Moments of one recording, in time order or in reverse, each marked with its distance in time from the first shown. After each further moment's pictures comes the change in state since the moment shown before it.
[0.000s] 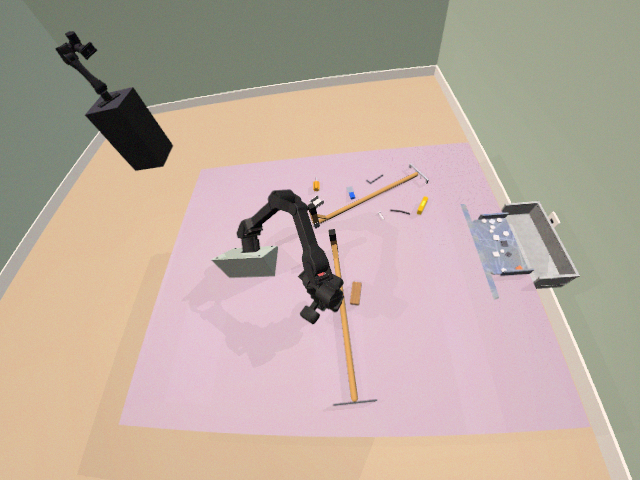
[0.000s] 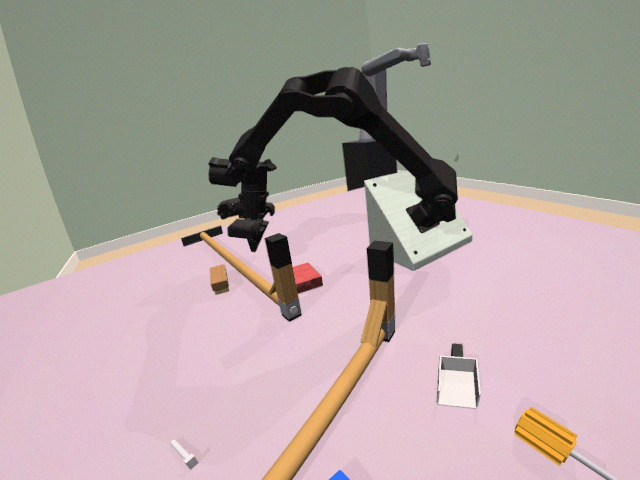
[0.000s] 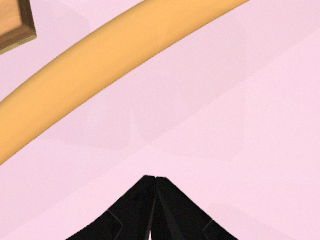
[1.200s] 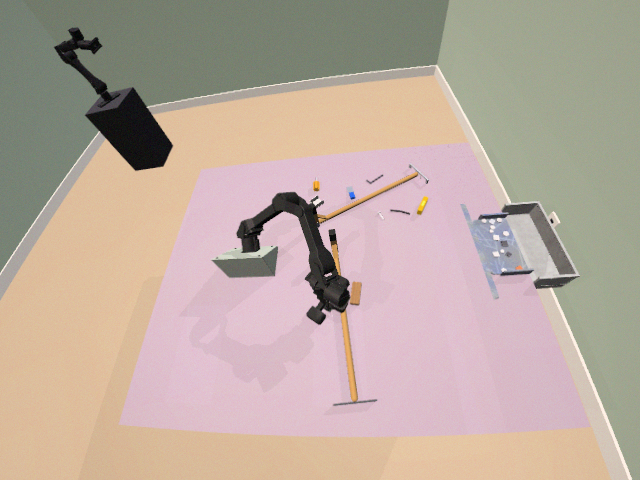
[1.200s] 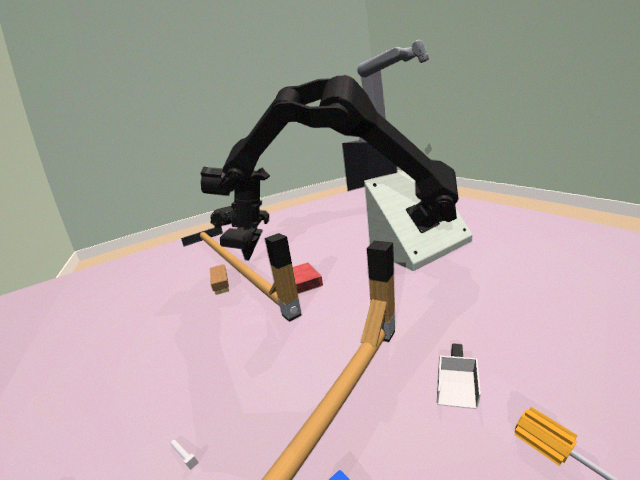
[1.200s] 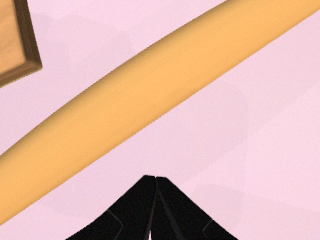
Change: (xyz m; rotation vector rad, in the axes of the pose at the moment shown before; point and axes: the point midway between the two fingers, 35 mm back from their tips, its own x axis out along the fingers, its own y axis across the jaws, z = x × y) arm 0.018 0.014 0.012 0.011 -0.002 0.001
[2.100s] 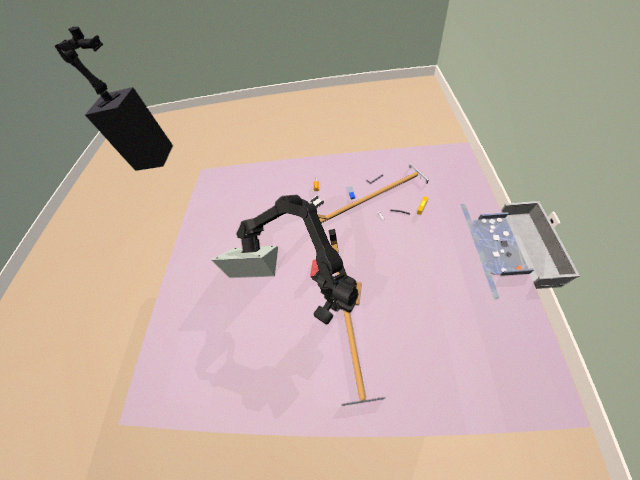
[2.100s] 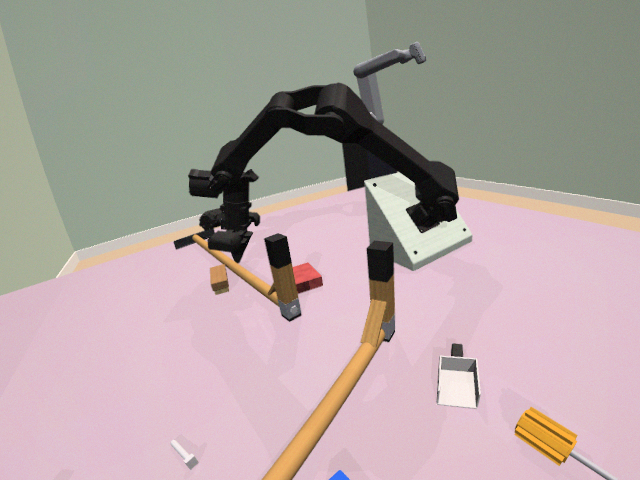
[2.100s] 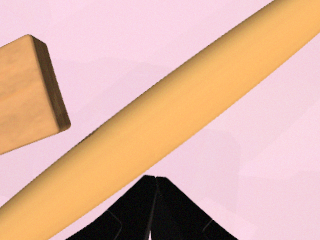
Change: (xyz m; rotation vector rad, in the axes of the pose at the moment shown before) arm 0.003 0.015 0.021 0.005 0.000 0.000
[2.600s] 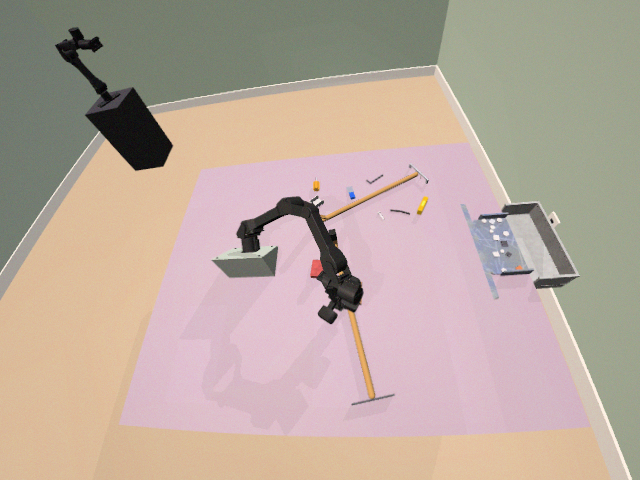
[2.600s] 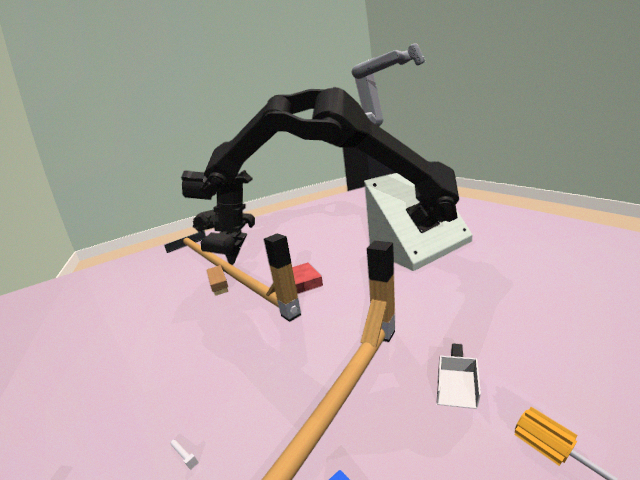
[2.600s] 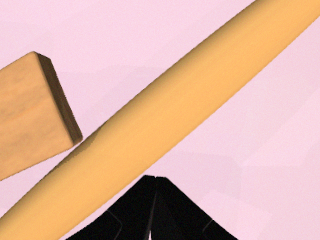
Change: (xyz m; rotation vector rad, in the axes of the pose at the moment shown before) arm 0.002 0.010 0.011 0.001 -0.001 0.001
